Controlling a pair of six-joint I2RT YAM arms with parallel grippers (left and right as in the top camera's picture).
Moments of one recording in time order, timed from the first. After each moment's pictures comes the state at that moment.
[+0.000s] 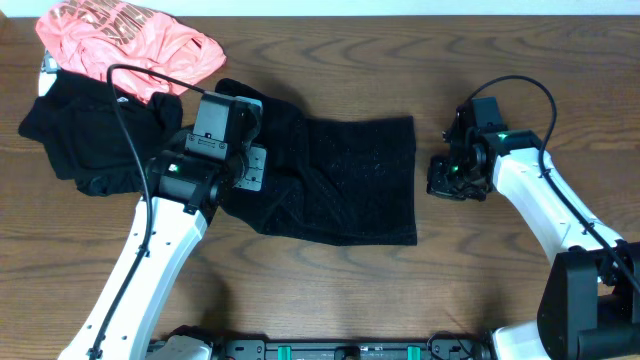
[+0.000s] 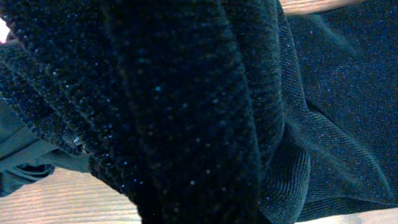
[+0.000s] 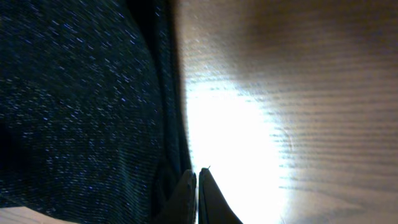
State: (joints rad) left arm -0.30 1.32 1.19 -0.90 -0.09 -0.07; right arm 0.15 1.65 1.09 -0.84 -0.21 0.33
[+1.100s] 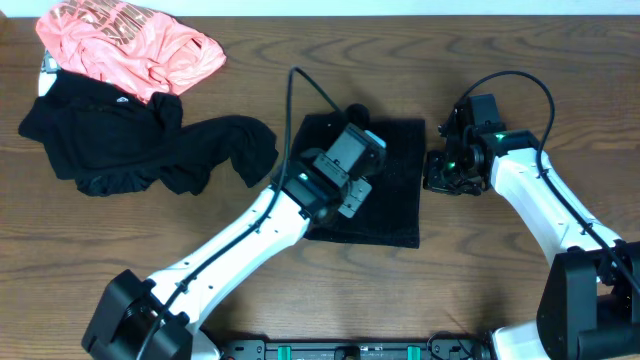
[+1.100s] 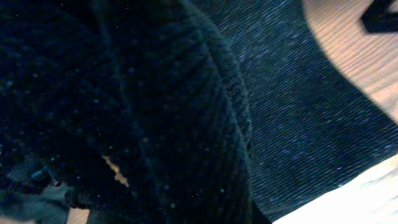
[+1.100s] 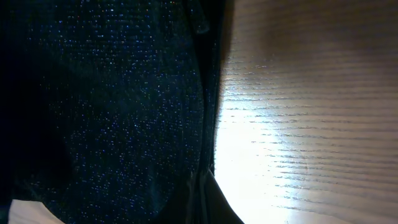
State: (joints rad) left arm -0.77 1.58 1.19 -0.65 -0.12 -0.07; right arm 0.16 1.65 1.09 -0.79 -0.24 0.33
